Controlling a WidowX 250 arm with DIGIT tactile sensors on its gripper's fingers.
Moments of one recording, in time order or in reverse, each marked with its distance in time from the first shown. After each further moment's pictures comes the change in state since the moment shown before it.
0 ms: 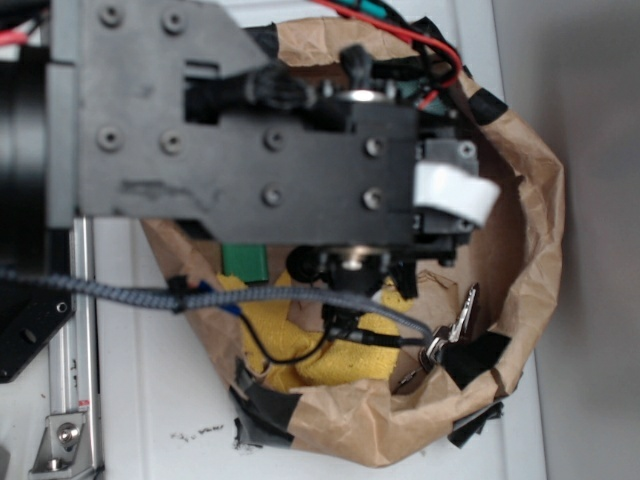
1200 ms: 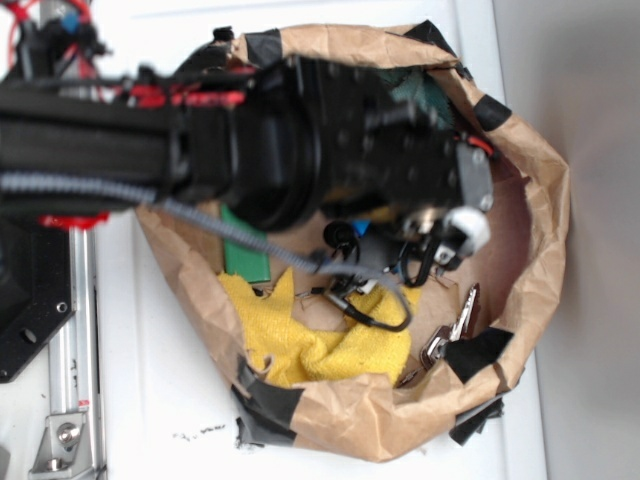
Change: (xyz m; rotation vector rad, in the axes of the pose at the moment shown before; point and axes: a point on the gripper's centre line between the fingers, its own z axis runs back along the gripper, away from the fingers) arm 0.005 -0.022 -0.094 -0.200 0.039 -0.473
